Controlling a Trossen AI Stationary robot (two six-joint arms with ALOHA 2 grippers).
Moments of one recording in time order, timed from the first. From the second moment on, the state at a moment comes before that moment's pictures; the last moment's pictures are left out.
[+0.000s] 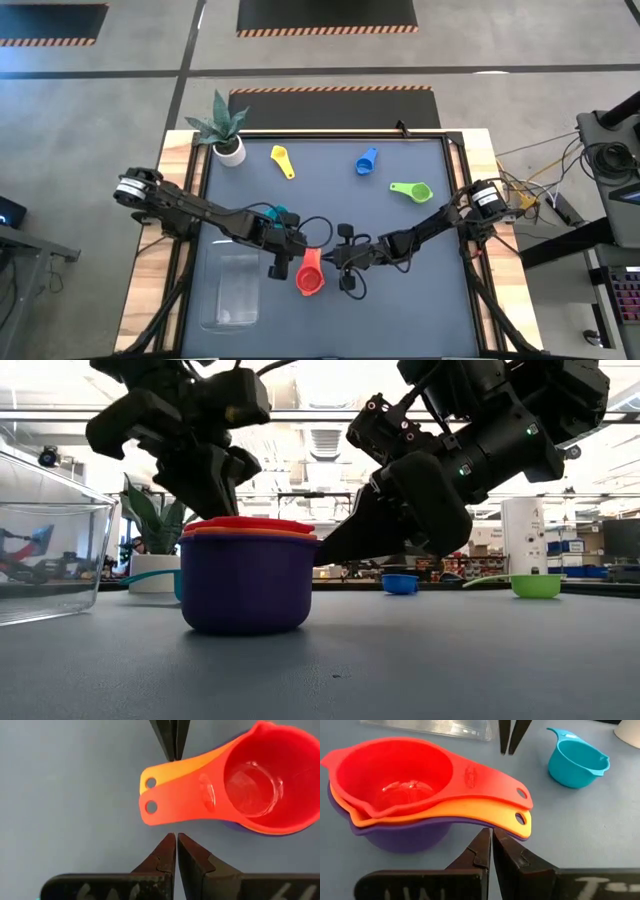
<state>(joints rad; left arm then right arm) -0.25 1.61 1.00 -0.45 -0.12 -0.03 0.30 1.91 0.86 0.55 0.30 0.00</state>
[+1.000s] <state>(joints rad) -0.26 1.68 1.00 -0.32 -0.11 -0.01 0.30 1.91 0.86 0.53 0.29 0.03</state>
